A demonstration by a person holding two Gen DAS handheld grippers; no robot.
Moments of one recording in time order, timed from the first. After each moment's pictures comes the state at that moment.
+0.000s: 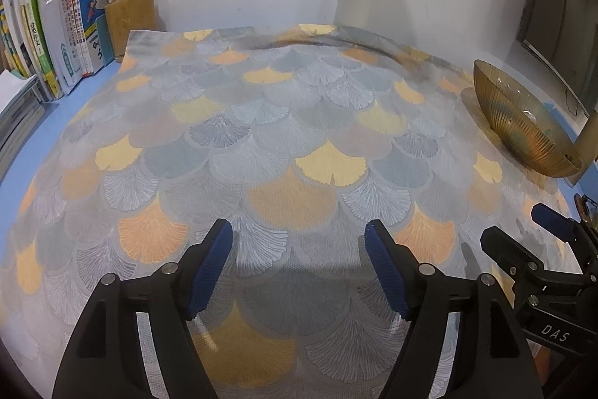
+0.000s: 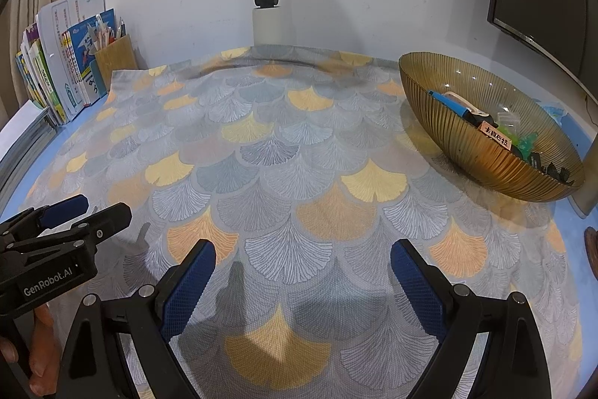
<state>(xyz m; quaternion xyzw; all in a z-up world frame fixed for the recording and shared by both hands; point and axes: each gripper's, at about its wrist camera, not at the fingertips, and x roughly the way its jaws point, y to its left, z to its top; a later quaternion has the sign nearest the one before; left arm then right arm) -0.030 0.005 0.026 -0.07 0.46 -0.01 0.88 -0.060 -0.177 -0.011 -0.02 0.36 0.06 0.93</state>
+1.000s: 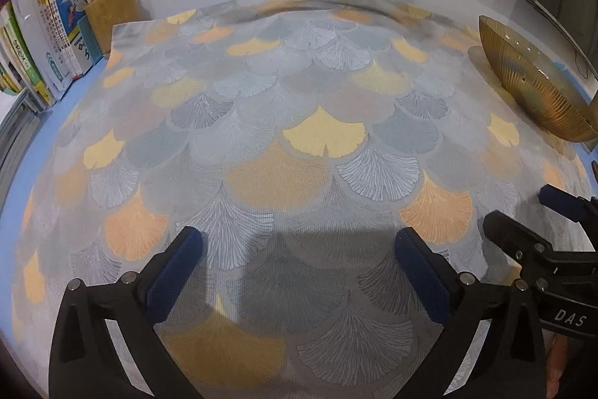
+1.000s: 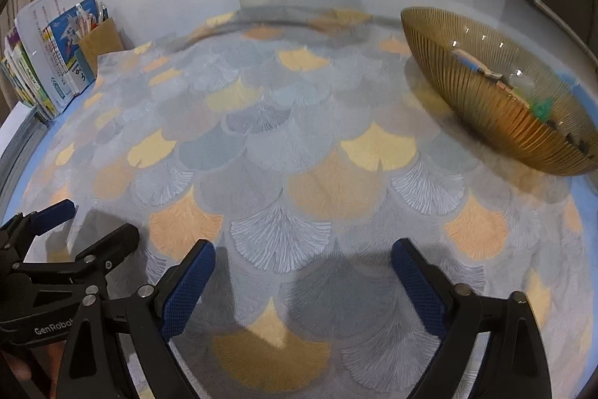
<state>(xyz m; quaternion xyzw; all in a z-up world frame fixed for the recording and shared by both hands) -0.021 -0.014 0.009 -0.02 0.51 0.00 0.86 -0.039 -0.187 -0.028 0.00 0.43 0.07 0.90</state>
